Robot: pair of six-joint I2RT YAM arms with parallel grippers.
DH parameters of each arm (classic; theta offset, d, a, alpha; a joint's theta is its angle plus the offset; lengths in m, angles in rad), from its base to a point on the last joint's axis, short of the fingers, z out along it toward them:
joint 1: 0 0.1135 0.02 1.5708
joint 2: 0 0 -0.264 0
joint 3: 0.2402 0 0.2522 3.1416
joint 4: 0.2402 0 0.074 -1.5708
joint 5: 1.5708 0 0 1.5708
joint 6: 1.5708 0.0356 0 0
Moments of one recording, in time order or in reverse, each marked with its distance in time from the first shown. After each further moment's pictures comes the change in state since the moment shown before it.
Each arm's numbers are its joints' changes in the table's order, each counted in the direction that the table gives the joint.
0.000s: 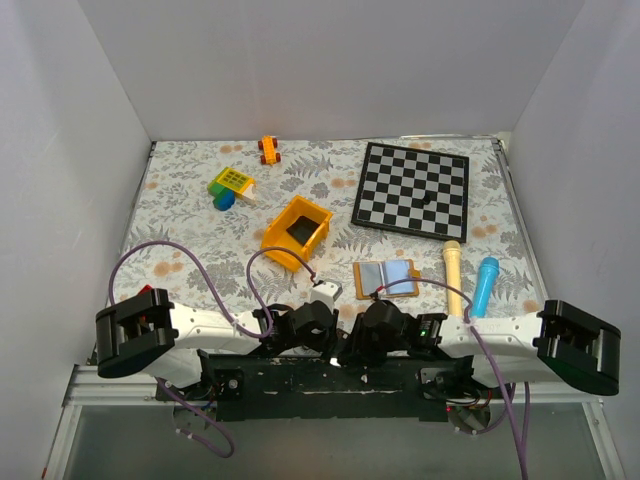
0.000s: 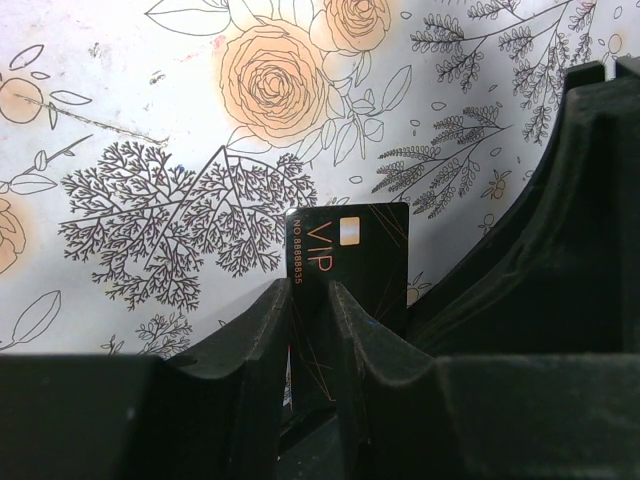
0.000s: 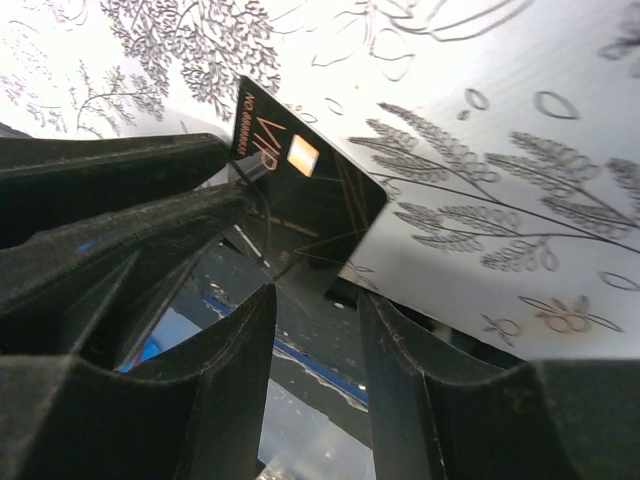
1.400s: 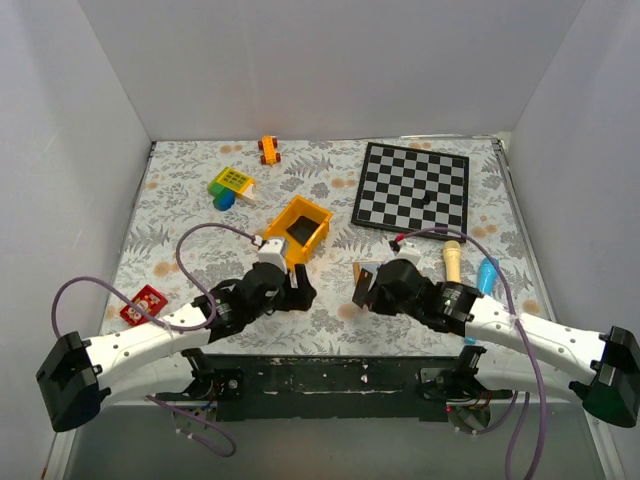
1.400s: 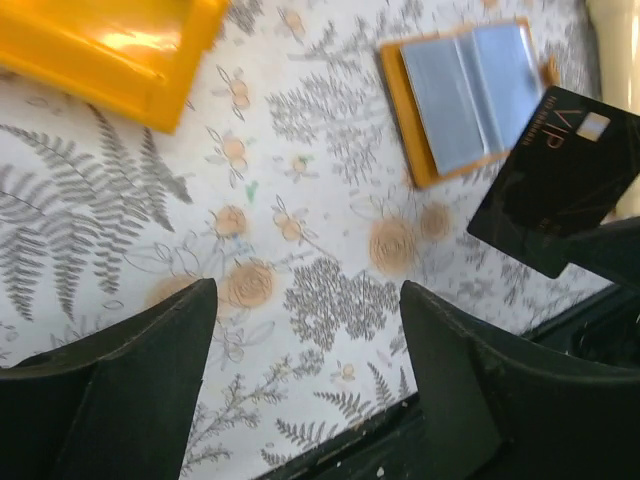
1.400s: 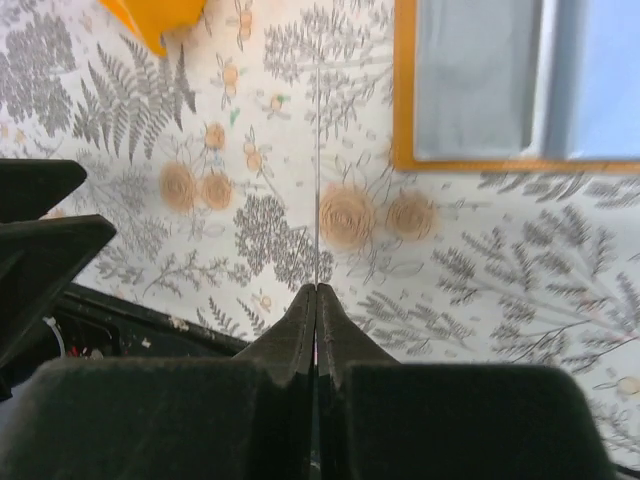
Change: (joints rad) left arm 0.271 0.414 0.004 0.243 -0.065 0.026; right arm -0.123 0.185 0.333 0.454 0.359 -0.363
